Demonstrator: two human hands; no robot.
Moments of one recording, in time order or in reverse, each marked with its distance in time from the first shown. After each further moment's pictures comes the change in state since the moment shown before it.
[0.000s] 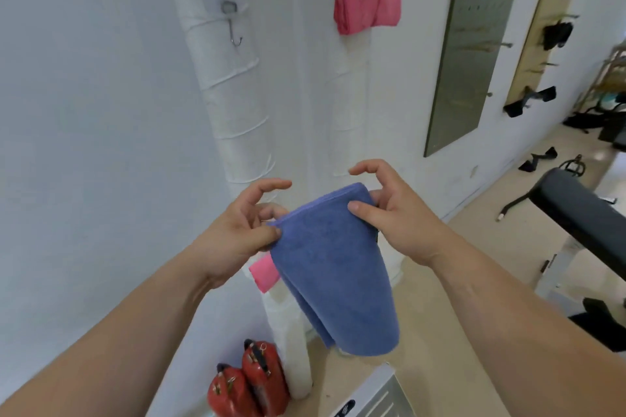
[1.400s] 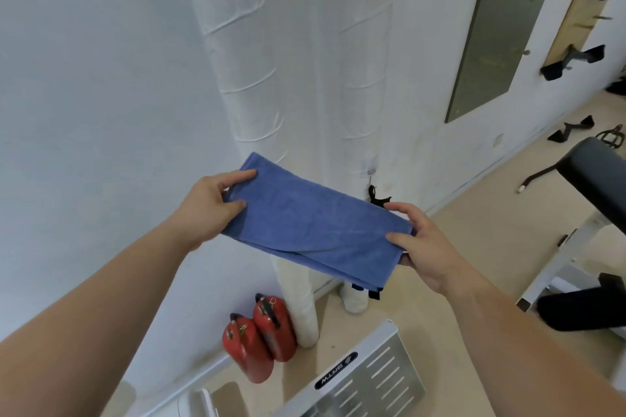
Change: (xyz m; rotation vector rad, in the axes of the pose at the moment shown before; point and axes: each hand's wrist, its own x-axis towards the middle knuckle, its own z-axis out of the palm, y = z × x) left_hand 0.000 -0.056 -0.052 0.548 0.361 -0.178; right_hand -0.038 0.140 0.001 0.280 0.186 0.425
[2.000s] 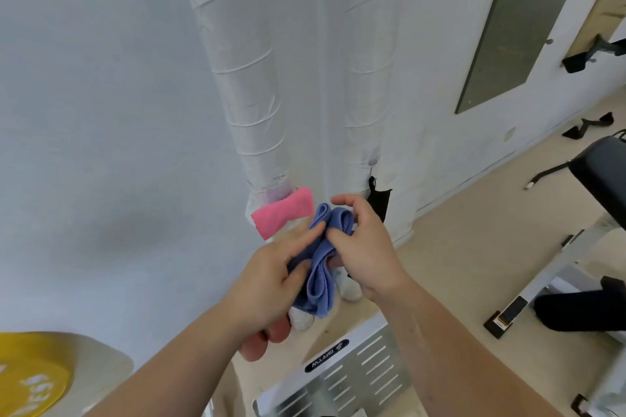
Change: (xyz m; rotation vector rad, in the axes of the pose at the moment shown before) left_hand -0.086 0.013 0.116 -0.096 -0.138 0.334; right_hand -0.018 -0.025 0.081 -0.111 -0.014 -0.127
